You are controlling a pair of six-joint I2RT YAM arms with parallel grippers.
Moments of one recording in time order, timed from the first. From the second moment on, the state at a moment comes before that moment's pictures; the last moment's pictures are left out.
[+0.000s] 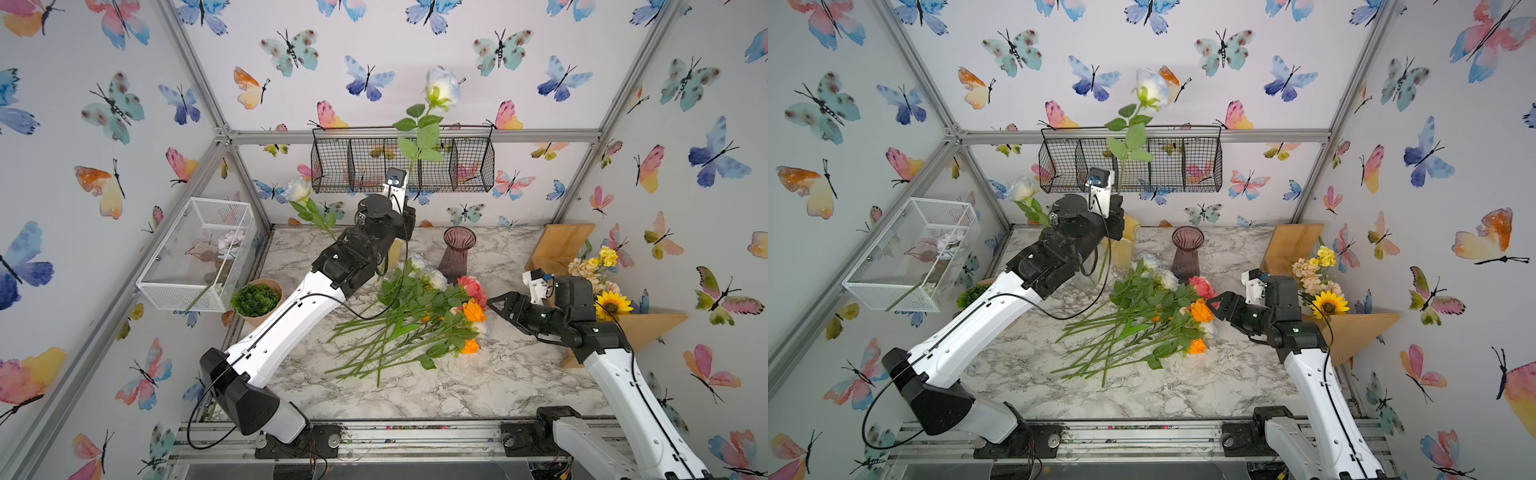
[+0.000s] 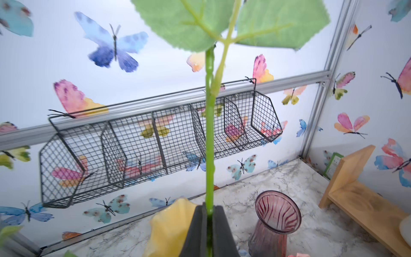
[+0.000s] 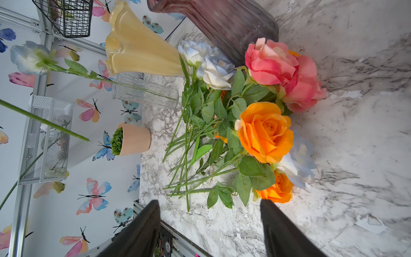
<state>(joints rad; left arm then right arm) -0.71 1.48 1.65 -0.21 -0.37 0.02 0.10 0.92 0.83 -0.68 -0.60 0.58</state>
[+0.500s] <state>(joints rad) -0.43 1.48 1.56 0.01 -0.48 -0.02 0.10 0.92 0.84 -0.68 -0.60 0.58</state>
